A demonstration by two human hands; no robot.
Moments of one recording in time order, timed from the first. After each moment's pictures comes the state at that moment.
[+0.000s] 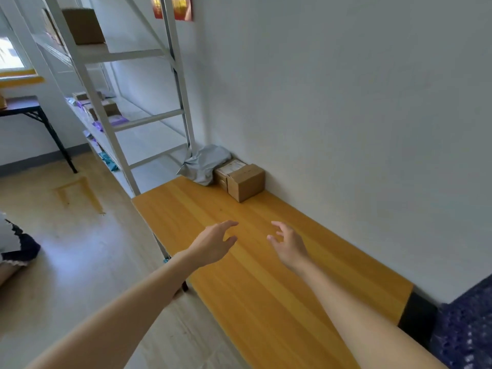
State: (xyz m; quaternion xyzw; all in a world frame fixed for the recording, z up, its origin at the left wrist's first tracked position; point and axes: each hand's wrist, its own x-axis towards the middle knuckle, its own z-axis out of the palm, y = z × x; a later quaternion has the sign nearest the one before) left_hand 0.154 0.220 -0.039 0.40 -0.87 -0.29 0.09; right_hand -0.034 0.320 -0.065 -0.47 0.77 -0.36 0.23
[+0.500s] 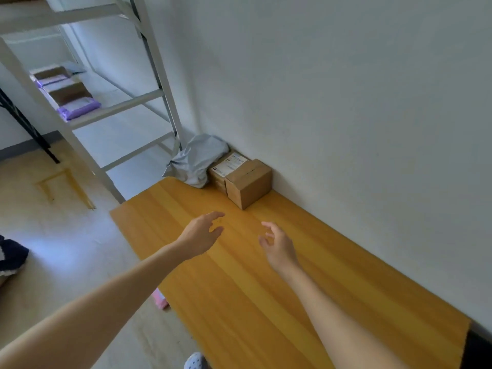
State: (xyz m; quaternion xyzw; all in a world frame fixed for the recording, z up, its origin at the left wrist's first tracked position) left_hand 0.103 0.030 -0.080 0.44 -0.83 -0.32 0.07; right_hand -0.066 0.158 -0.116 -0.41 0.76 -0.41 0.29
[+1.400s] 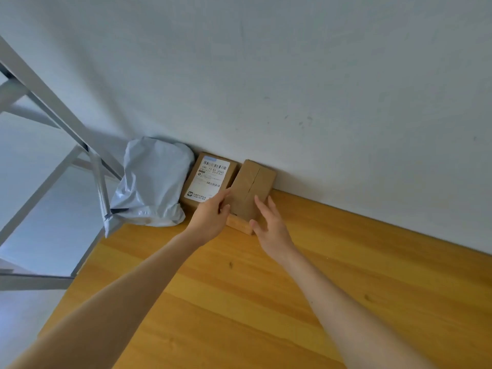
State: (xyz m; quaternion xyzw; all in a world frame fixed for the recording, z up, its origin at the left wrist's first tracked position) left_hand -0.018 -0.214 -0.156 0.27 -0.86 -0.43 0.00; right_hand -0.090 -0.056 -0.176 -0.23 0.82 -0.43 0.29
